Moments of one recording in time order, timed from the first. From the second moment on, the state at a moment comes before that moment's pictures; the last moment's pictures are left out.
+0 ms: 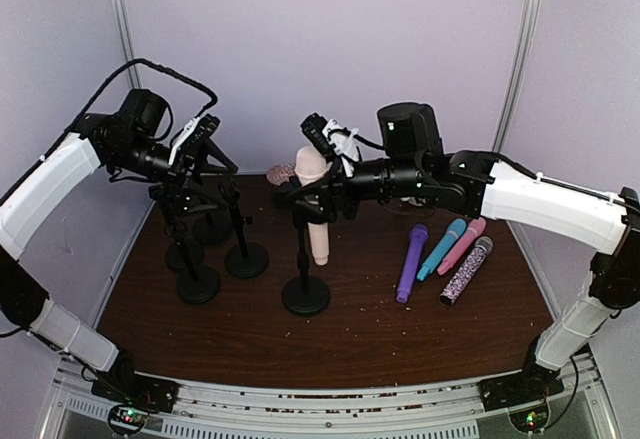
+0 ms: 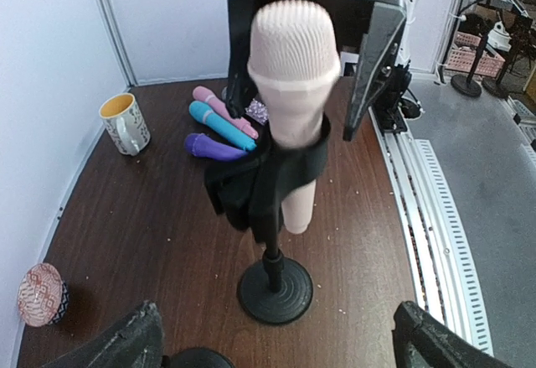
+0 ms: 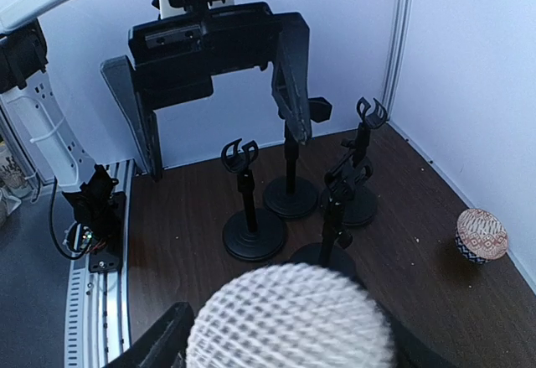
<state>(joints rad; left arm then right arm) -0.35 1.42 1.54 -1.04 0.99 0.87 0.95 1.59 1.49 -0.19 -0.32 -0.09</state>
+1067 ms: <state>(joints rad) -0.53 1.74 1.71 -1.07 0.99 1.10 1.05 1.53 1.37 -0.25 -0.02 0.08</state>
